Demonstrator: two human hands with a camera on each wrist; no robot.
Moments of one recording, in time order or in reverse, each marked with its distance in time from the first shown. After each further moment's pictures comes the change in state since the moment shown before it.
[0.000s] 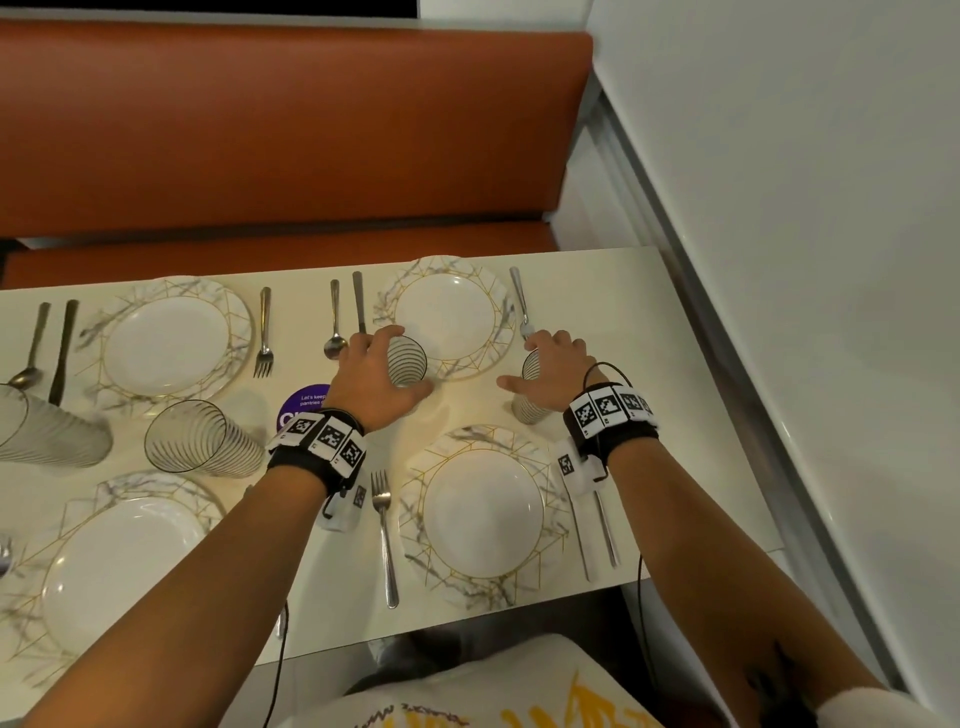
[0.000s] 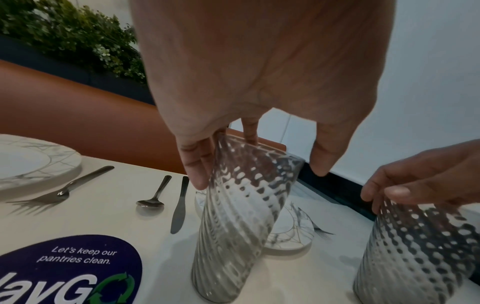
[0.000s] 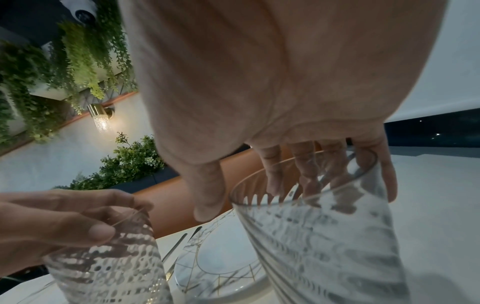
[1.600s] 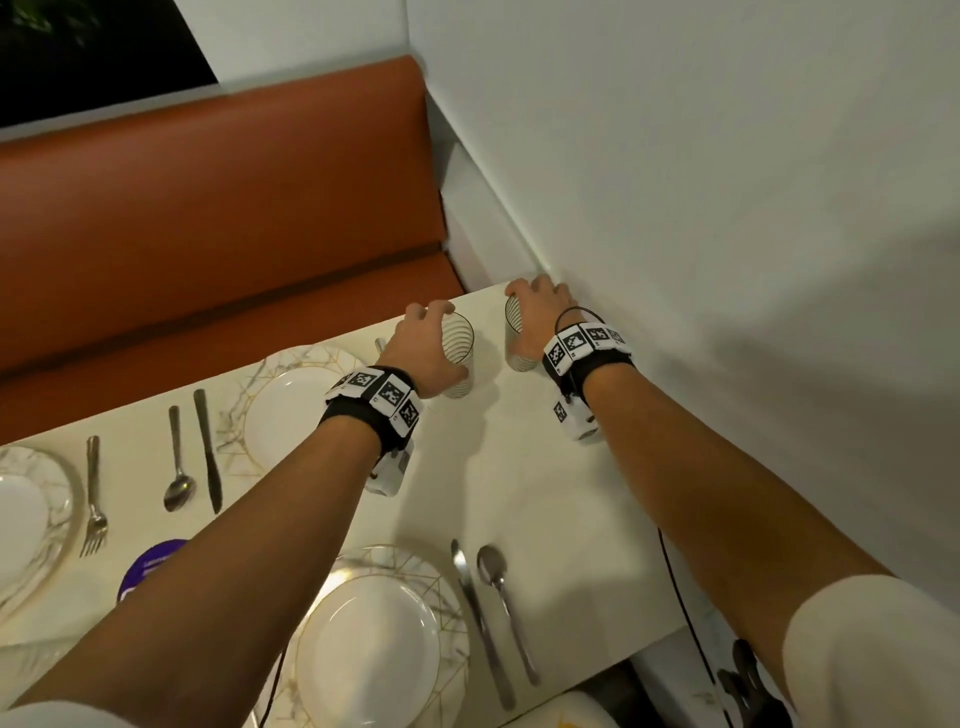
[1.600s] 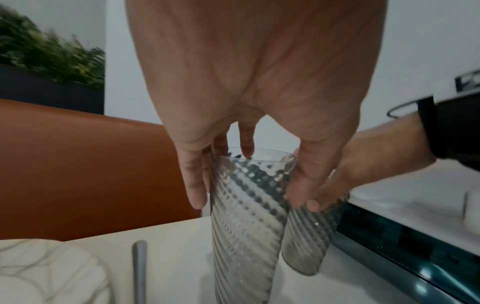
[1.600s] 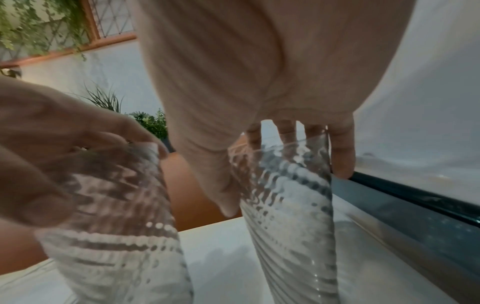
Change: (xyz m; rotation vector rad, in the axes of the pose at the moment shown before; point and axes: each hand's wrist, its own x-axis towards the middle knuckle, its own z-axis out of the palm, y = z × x) left_hand 0.173 0.263 0.127 0.252 -0.207 0.223; right_hand 0.145 0.190 -0.132 -0.027 0.110 0.080
